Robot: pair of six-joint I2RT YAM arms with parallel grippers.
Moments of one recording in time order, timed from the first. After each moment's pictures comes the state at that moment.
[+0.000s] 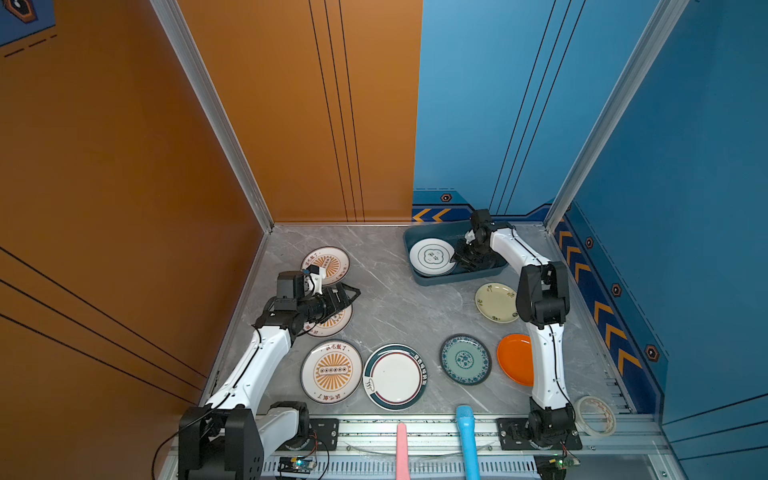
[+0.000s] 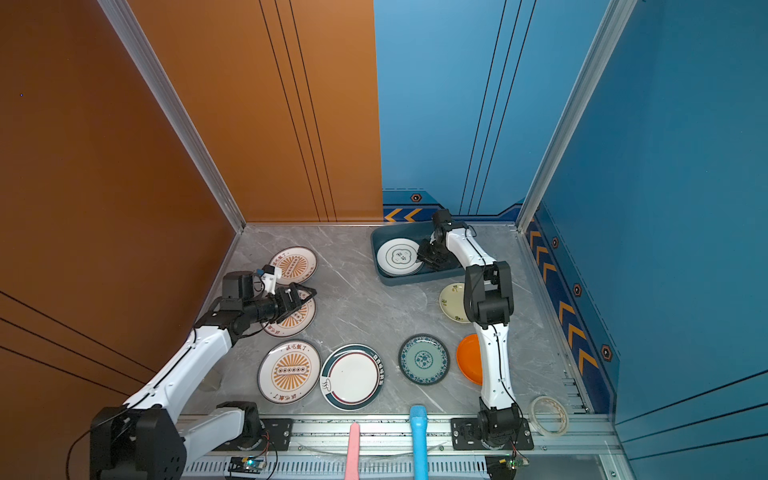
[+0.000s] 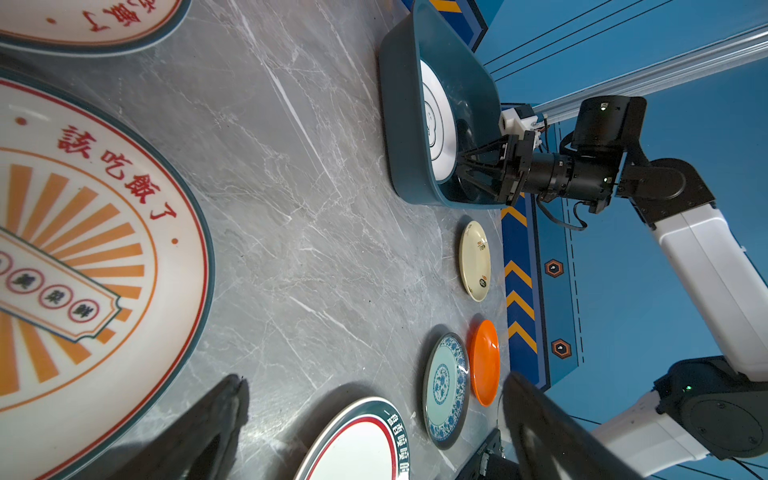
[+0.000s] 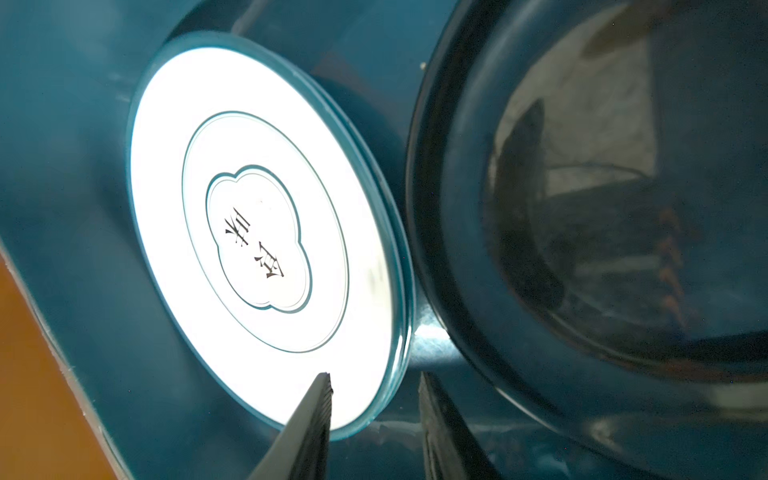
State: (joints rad) left arm -0.01 1.12 0.71 -0.32 0.66 -0.61; right arm 0.17 2.34 2.03 -0.90 -0.32 0.55
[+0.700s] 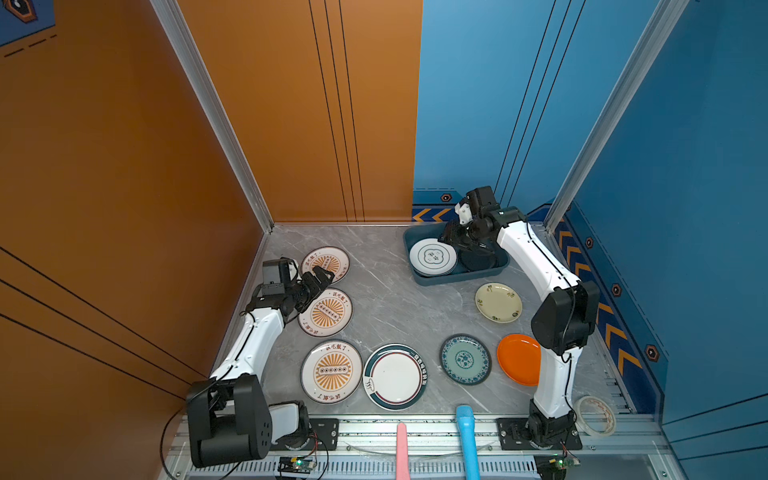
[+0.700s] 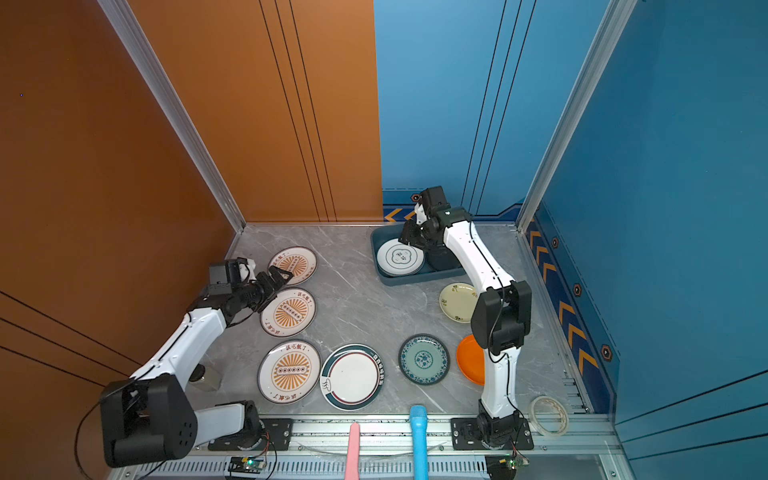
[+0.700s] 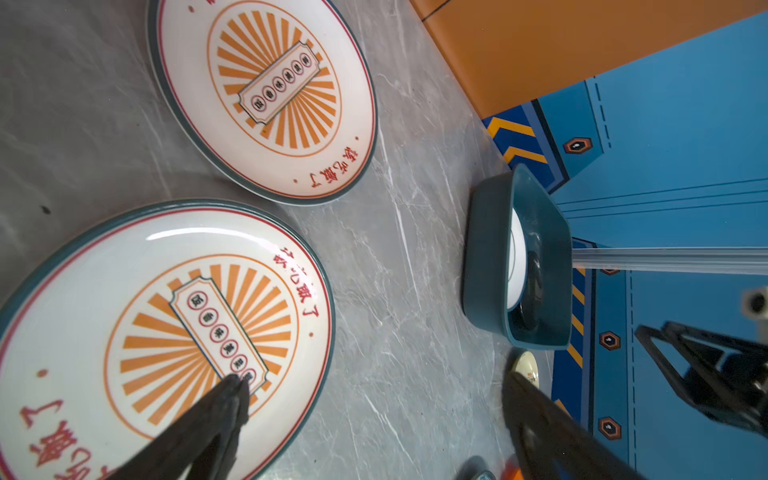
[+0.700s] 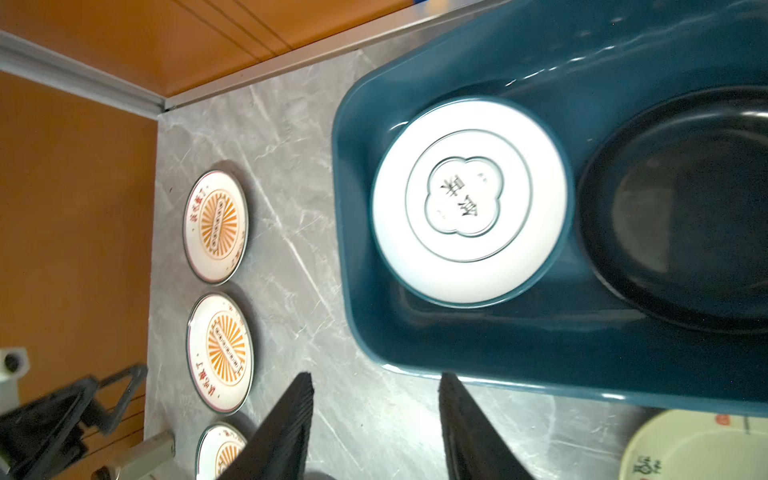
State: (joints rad) left arm 0.14 1.29 0.84 -0.30 0.42 -0.71; right arm 0.32 1.98 1.96 -0.91 -0.32 0.46
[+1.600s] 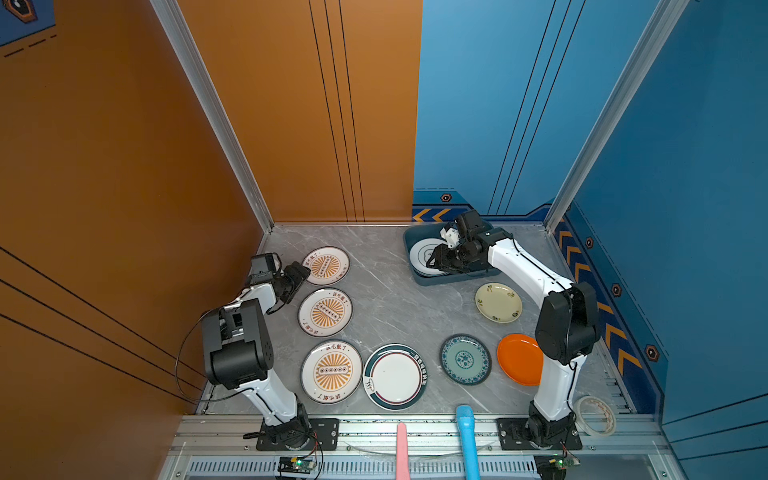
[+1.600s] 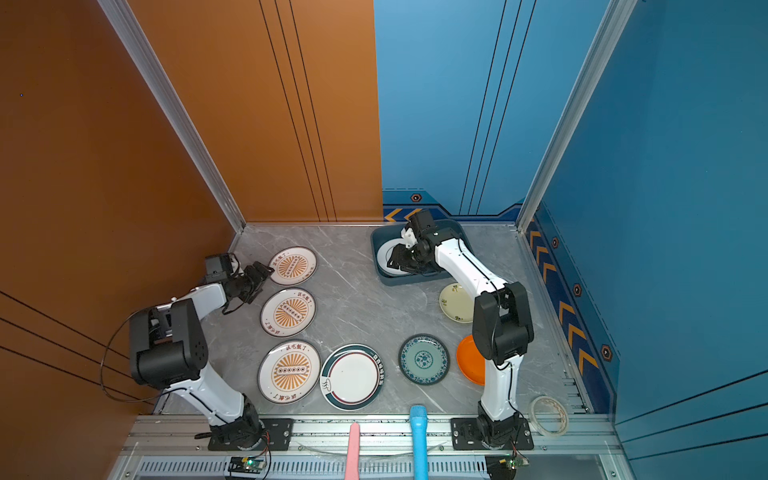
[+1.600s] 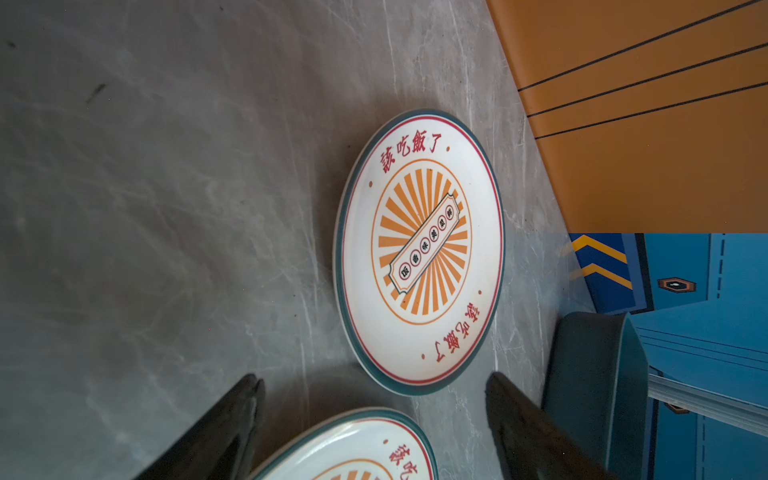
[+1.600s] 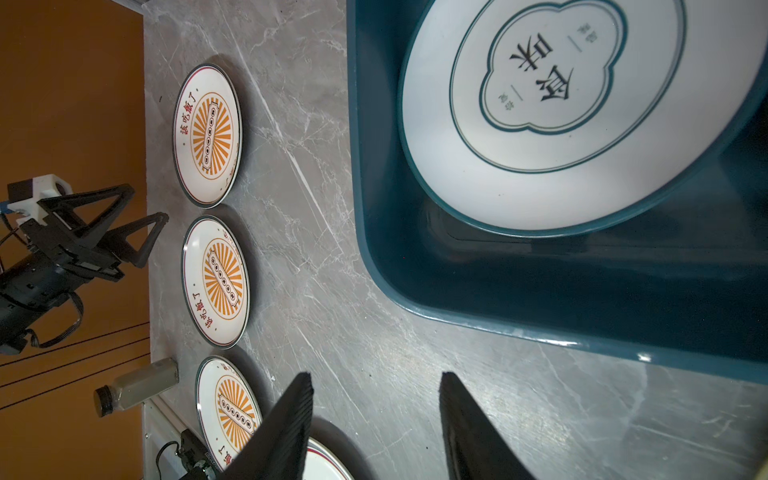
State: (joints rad) left arm 0.31 1.73 0.99 -0.09 0.40 -0.70; right arm 0.37 1.93 1.68 -0.77 -0.41 0.45
